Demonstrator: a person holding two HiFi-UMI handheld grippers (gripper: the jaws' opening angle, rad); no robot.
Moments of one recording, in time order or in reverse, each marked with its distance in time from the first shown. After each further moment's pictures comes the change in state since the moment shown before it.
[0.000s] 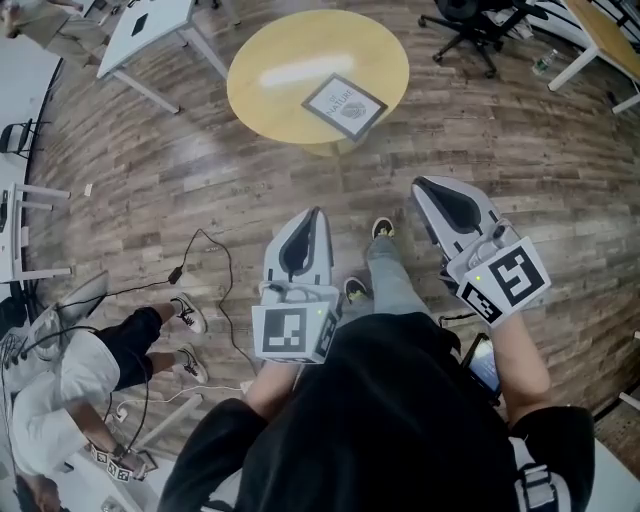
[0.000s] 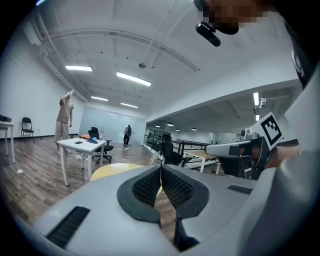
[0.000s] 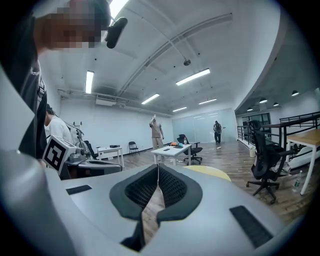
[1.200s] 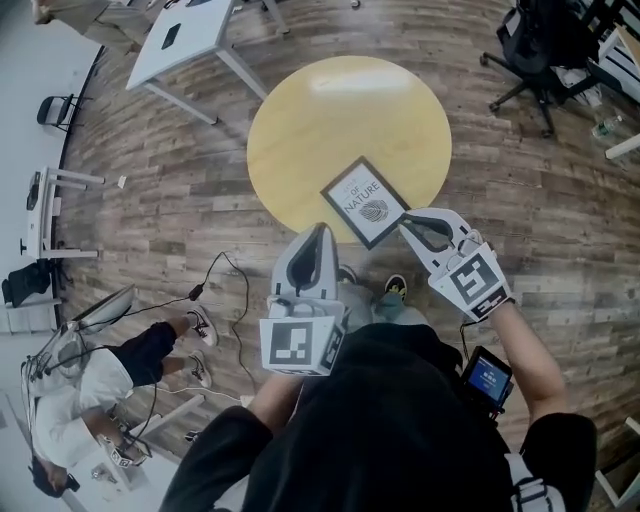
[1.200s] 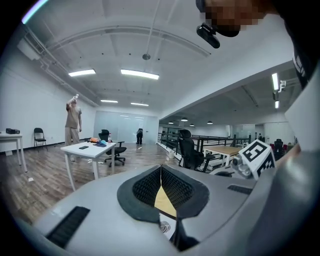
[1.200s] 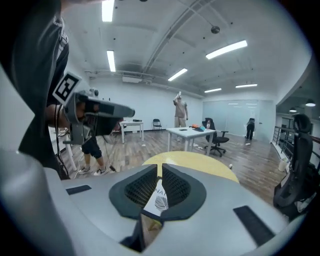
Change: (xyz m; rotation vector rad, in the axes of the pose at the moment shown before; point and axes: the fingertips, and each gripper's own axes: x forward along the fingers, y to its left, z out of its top) left arm 0.282 0.063 0.036 0.040 0.039 0.191; right arm 0.206 -0.228 -0.084 -0.236 0.244 0.343
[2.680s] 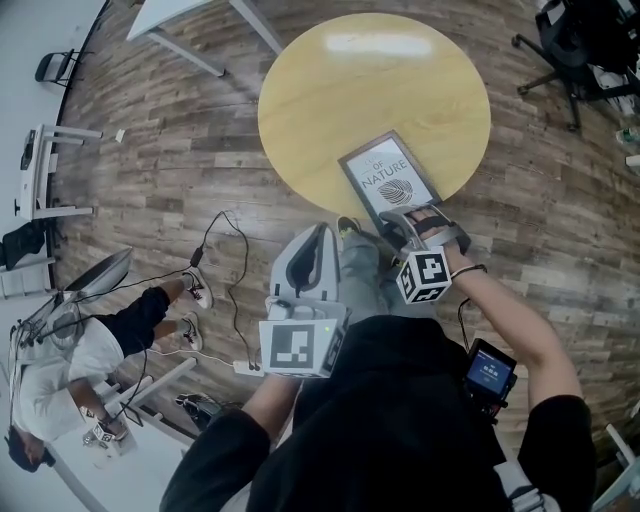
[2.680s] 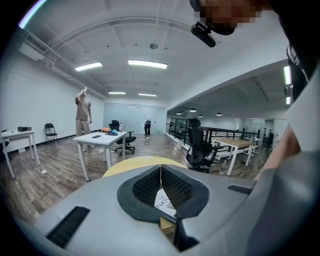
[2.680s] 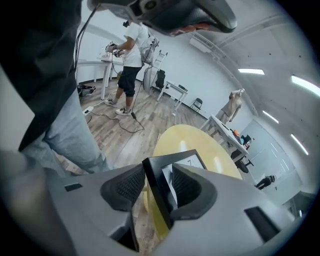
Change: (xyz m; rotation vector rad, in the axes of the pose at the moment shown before) left arm -0.021 0.059 -0.068 -0.043 0.126 0.104; right arm 0.149 0.101 -0.167 -0.686 0.336 0.229
